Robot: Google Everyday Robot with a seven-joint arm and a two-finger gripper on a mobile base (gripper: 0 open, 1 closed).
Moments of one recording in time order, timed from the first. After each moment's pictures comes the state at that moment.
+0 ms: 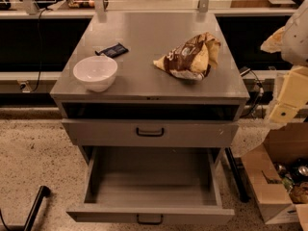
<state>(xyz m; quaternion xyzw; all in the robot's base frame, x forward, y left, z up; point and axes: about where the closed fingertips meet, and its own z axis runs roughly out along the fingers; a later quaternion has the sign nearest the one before) 0.438 -0.217 0.976 -0.60 0.78 -0.03 0.16</state>
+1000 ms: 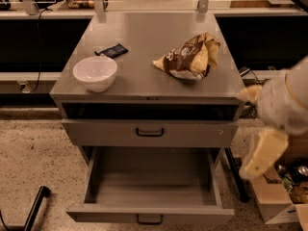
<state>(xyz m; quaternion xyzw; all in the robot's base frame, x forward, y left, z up) 0.404 -0.186 0.884 -0.62 0.76 0.04 0.19</state>
